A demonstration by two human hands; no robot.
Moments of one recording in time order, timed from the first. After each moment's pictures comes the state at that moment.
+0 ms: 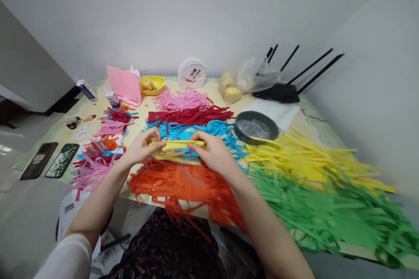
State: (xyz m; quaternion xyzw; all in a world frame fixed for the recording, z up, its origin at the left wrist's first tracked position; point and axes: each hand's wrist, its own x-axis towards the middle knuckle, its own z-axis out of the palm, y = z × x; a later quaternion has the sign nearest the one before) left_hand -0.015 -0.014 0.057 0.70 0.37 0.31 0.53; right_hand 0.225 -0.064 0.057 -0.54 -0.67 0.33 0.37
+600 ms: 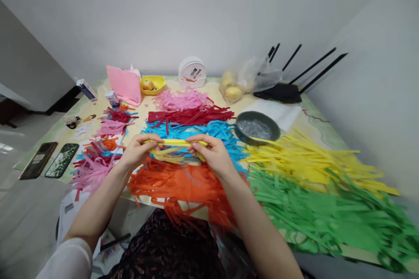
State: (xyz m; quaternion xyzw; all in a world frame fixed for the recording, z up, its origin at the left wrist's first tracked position) left_hand -0.015 -0.021 0.046 0.57 0.35 0.42 0.62; right_hand 0.216 -0.064 0.036 -0.43 -0.45 0.55 0.56
